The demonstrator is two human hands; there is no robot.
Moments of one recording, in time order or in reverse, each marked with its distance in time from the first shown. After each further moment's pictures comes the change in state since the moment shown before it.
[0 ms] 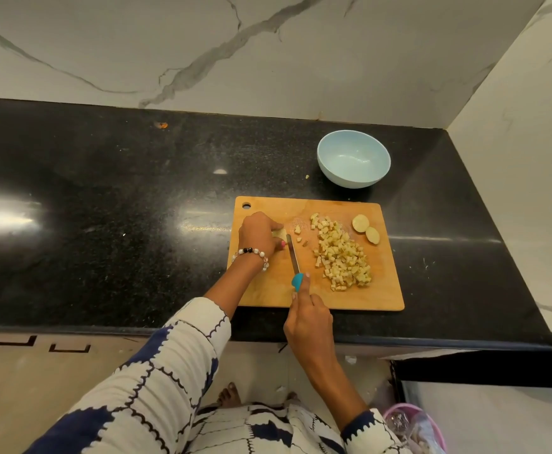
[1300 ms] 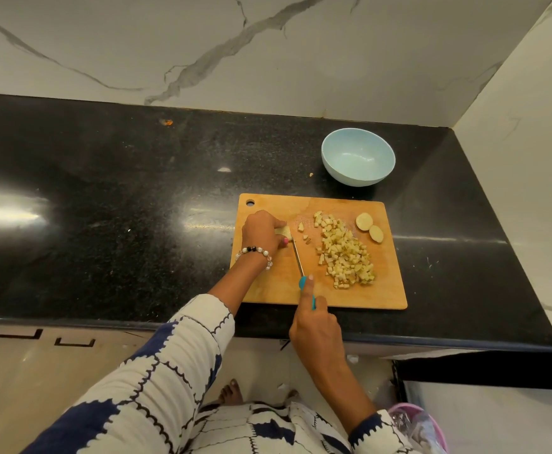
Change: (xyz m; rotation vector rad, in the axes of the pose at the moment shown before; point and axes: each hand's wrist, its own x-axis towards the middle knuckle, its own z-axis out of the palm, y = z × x) left_hand -0.003 -0.001 0.003 -0.070 0.028 -0.012; right_hand -0.012 0.007 -0.003 -0.327 -0.056 -0.100
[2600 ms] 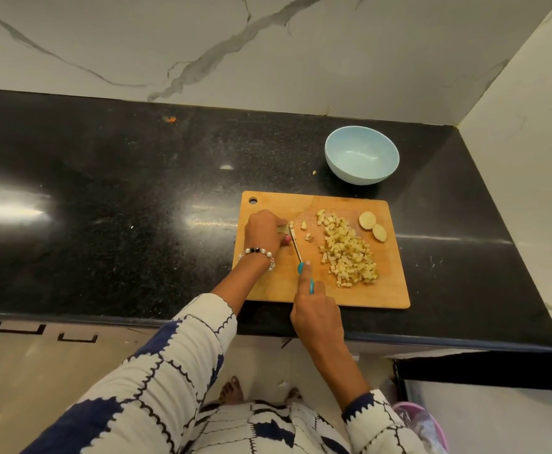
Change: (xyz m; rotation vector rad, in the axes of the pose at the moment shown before) left_hand -0.002 -0.001 0.003 0.026 0.047 0.025; right_hand 0.023 -0.007 -0.011 -0.099 -0.082 -0.025
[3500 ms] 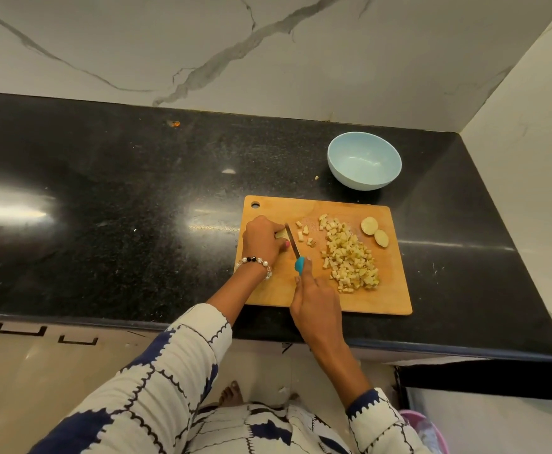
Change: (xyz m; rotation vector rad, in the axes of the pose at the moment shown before) left_hand -0.007 -0.006 0.001 -0.072 0.064 0.002; right_hand 0.017 0.001 0.002 0.280 0.112 0.047
